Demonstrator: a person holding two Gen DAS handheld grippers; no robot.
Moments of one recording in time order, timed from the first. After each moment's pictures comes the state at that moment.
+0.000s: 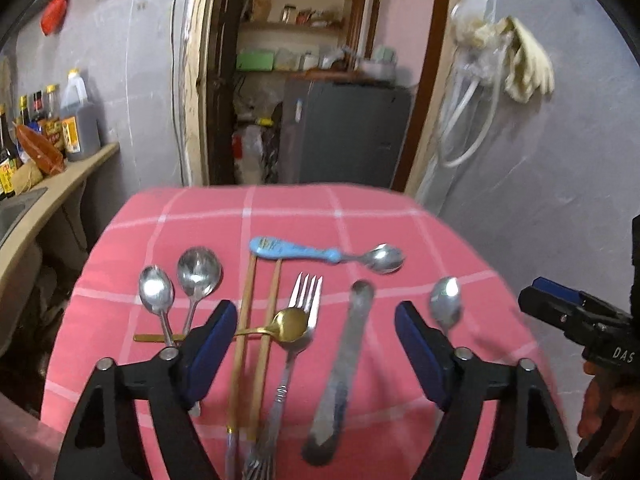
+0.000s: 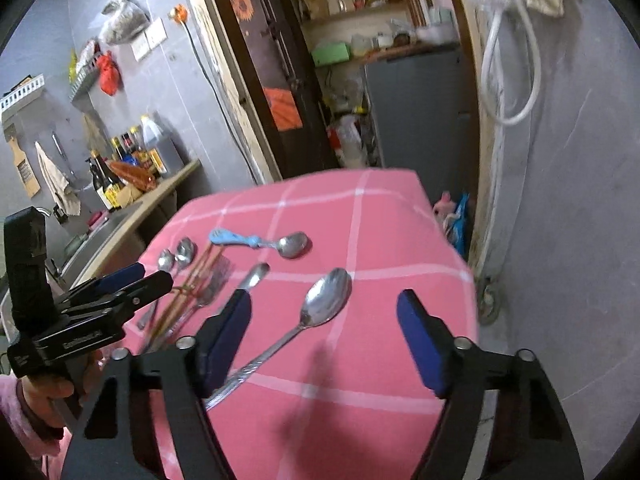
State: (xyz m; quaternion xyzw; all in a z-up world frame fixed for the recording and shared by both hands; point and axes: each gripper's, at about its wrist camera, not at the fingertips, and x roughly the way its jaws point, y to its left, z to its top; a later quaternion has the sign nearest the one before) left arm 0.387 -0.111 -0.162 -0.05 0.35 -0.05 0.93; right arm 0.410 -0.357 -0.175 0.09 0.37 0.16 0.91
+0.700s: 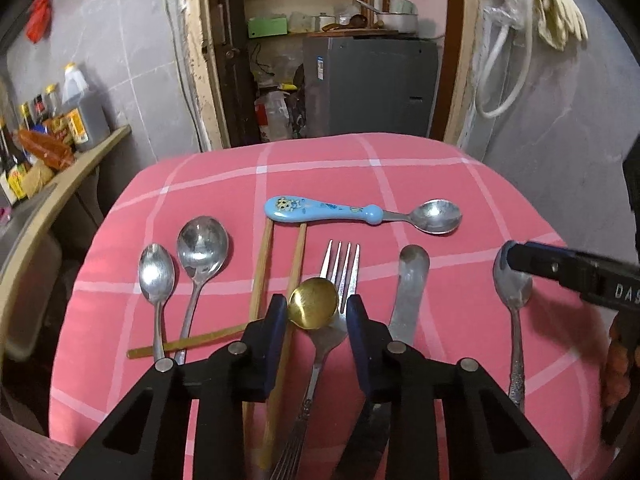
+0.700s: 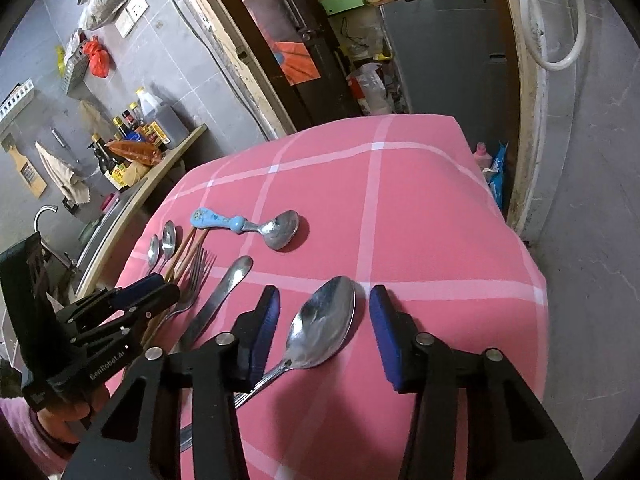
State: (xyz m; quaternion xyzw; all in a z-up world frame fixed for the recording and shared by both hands) left arm 0.417 -0.127 -0.192 0.02 0.41 0.00 0.91; right arm 0.472 -0.333 -0.228 0.12 0.44 0.21 0.87
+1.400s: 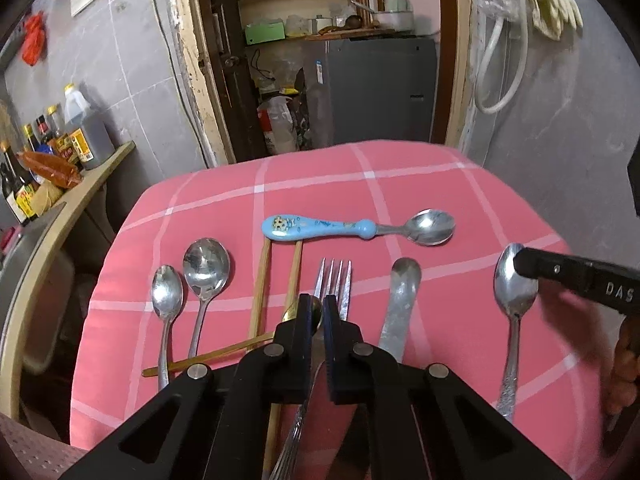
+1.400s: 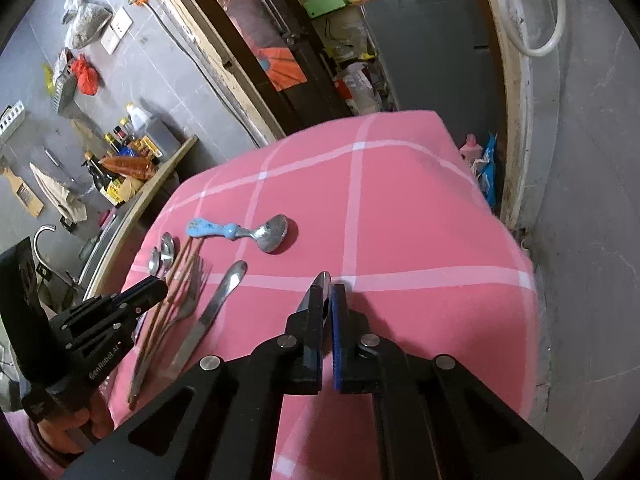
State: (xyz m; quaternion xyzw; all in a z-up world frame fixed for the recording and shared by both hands) left arm 0.421 -0.136 -0.172 0.03 0.40 0.01 0.91; right arm 0.460 -0.350 -0.218 0.15 0.43 0.19 0.87
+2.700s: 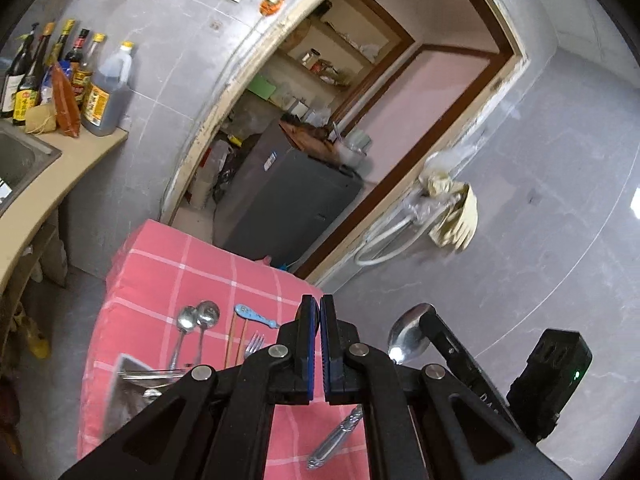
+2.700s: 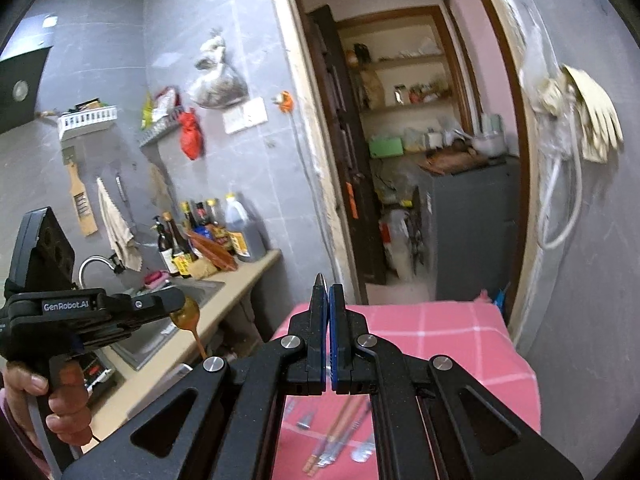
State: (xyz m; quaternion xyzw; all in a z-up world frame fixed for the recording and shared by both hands) left arm 0.298 0.054 0.013 -0.30 0.28 -0.16 0.90; right arm 0.305 -0.193 0.042 0.07 0.19 0.19 0.96
